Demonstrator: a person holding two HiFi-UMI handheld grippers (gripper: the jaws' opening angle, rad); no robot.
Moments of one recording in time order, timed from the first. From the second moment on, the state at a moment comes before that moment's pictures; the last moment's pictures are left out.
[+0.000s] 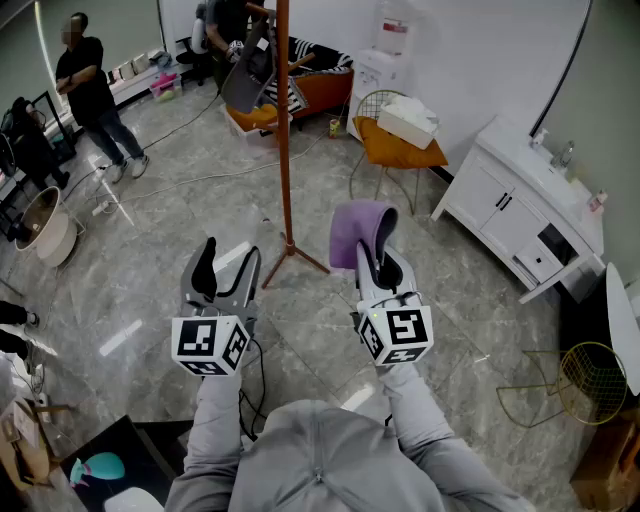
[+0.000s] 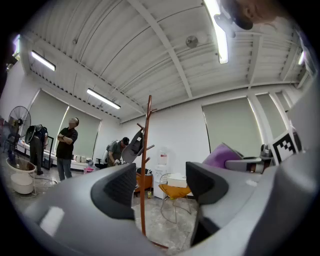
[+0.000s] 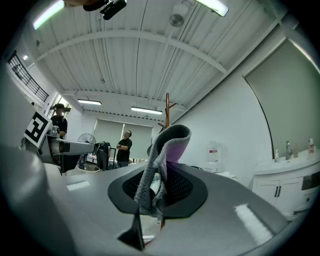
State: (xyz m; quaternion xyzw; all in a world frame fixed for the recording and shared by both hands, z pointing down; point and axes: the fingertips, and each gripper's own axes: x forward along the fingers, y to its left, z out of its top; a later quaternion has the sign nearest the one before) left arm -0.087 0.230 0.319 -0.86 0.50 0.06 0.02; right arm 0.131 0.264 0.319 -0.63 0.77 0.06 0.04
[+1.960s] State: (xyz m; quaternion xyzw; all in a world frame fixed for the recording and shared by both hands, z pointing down) left arm -0.053 0.041 0.315 -0.84 0.53 0.08 0.04; right arm 0.161 0.061 0.306 -0.58 0.81 0.06 0.09
